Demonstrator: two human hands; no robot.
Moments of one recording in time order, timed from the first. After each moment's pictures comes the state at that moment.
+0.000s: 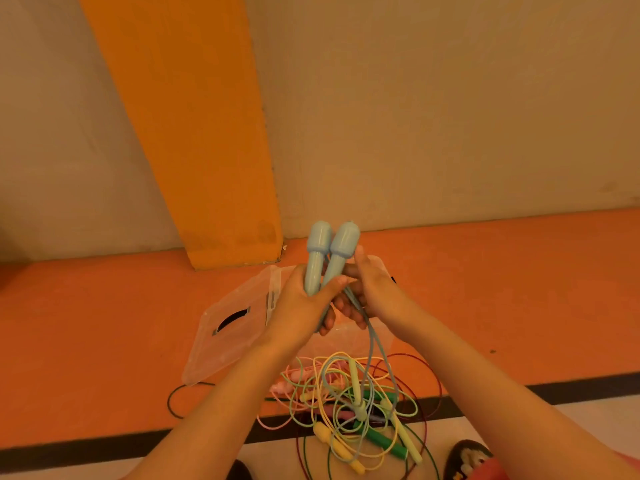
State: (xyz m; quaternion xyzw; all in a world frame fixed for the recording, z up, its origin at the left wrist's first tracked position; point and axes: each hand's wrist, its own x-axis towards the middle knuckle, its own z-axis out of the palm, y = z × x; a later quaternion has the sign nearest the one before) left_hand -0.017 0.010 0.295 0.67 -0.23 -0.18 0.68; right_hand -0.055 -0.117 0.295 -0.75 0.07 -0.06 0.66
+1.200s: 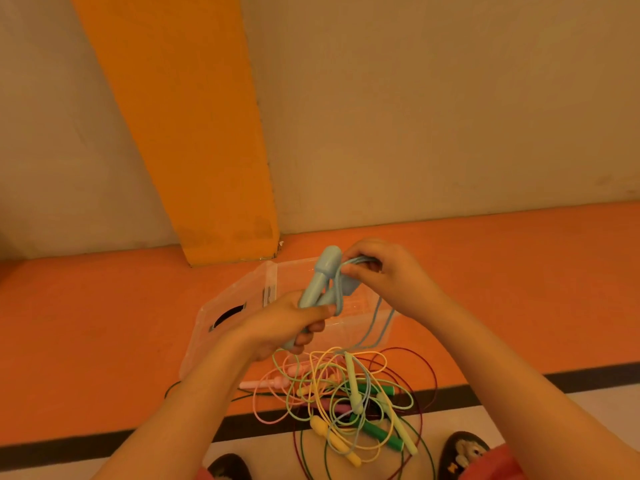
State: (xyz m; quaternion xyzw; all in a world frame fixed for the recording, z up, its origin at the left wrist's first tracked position) left_hand 0.002 0.032 0.282 0.71 -0.23 -0.41 0.53; right_hand -0.066 -0.149 0.308 -0.89 -0.06 -0.23 0.38
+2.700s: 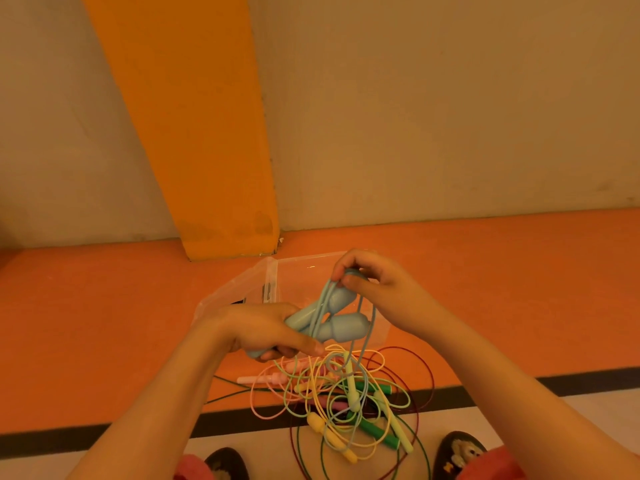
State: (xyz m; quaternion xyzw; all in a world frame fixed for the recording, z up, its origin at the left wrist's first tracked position) left_hand 0.009 0.059 0.307 0.76 -0.34 -0.49 0.27; right_hand -0.077 -0.127 0.304 -0.83 -0.09 -0.15 0.54
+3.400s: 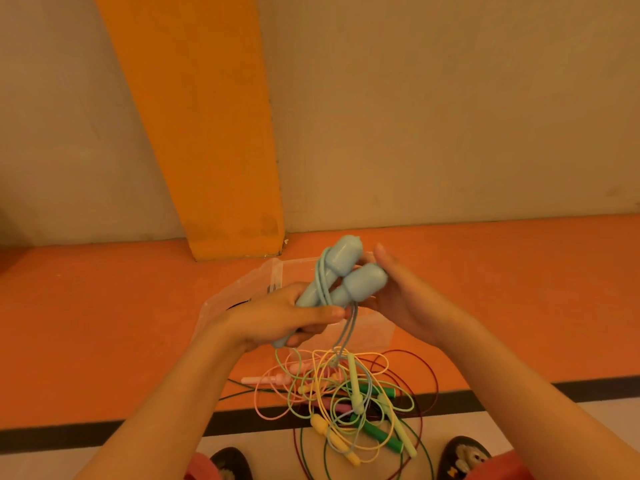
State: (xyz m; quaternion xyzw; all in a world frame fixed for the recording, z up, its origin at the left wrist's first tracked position) left_hand -0.003 0.055 0.313 0.67 -0.37 -0.42 0.49; right_hand -0.083 -0.126 0.307 -0.63 -0.05 0.01 0.78
